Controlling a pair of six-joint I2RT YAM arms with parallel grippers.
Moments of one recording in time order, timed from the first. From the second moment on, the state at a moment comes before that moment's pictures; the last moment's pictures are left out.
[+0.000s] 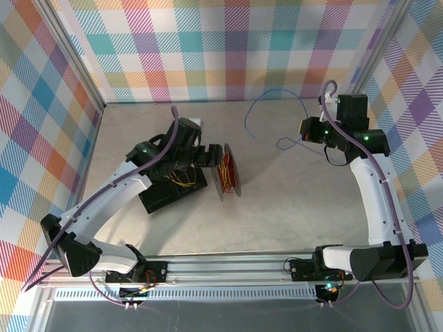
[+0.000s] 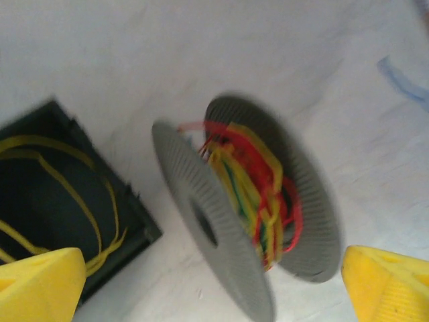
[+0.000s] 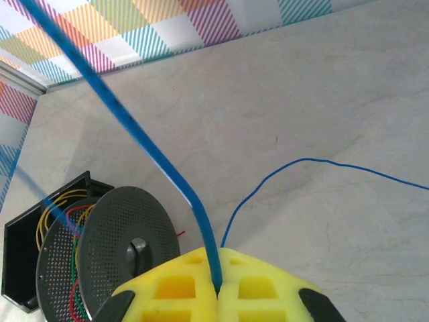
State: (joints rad) left arm -0.72 1.36 1.37 -0.86 -0.17 -0.56; right arm 0.08 1.26 1.47 -0.90 -0.32 0.26
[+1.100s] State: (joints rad) left arm -0.87 1.75 1.61 -0.91 -0.35 -0.43; right arm 0.08 1.15 1.20 -0.82 -0.44 0.59
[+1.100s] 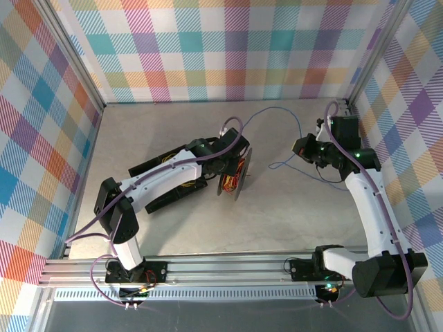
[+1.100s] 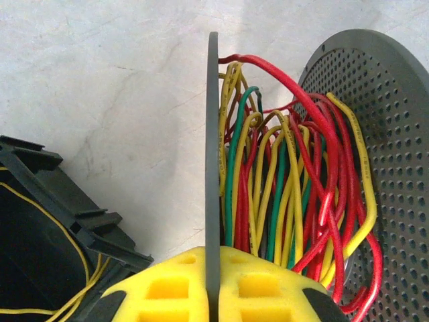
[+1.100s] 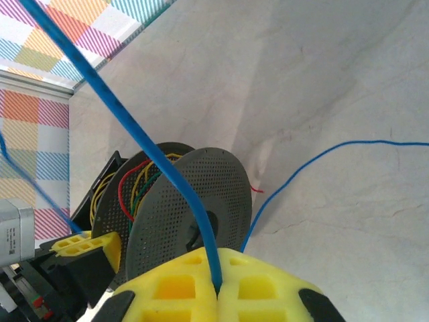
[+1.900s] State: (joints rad) left arm -0.81 1.50 1.44 -0.80 -0.30 -0.52; right arm 0.27 1.11 1.06 -0.81 -0.36 0.91
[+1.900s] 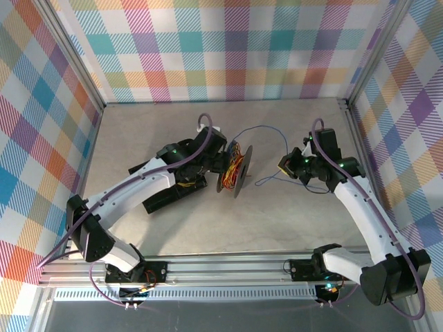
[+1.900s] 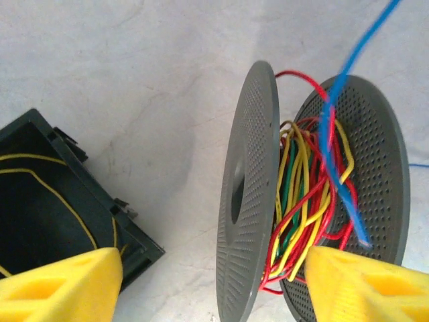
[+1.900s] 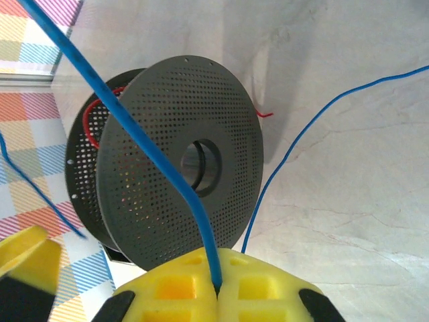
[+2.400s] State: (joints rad) left arm -0.74 1.50 1.41 -0.69 -0.13 -0.55; right arm 0.34 1.11 0.98 -0.79 -0.30 1.10
